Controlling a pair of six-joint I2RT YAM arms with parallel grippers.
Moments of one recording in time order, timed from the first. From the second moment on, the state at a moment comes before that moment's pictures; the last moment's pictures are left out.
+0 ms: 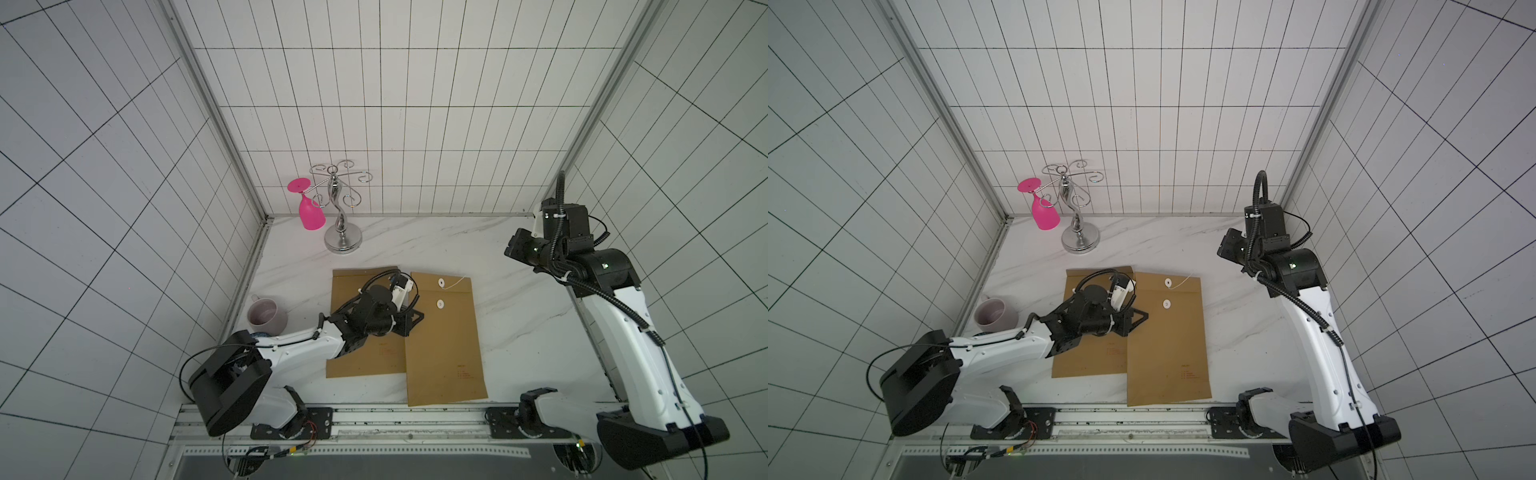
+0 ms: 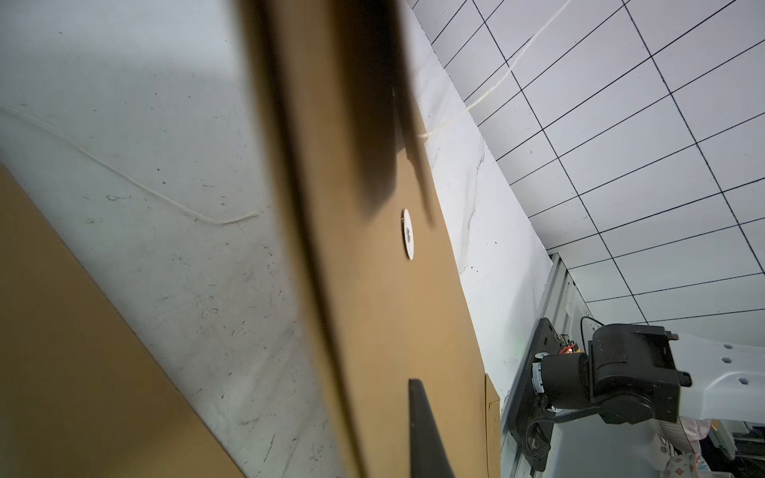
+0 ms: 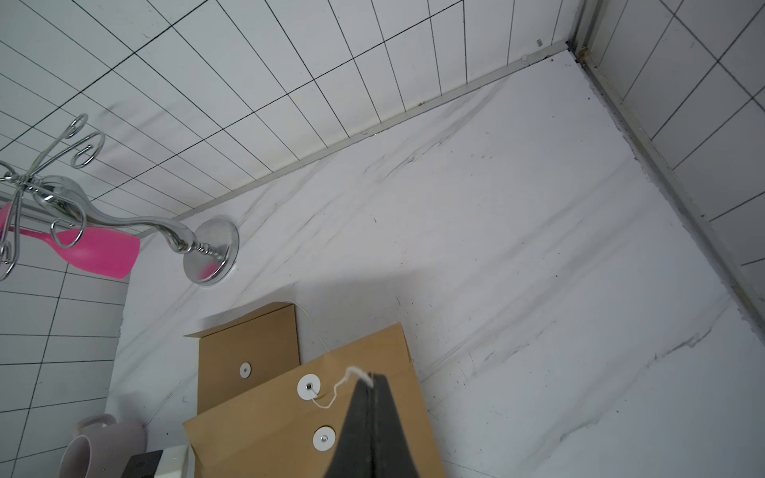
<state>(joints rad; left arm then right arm) -0.83 1.40 0.68 0.22 0.33 -0.62 0.23 1.23 1.59 -1.02 0.05 0.51</state>
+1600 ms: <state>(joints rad) -0.80 1.83 1.01 0.11 0.29 -0.65 0.18 1.22 1.13 -0.94 -0.10 0.44</state>
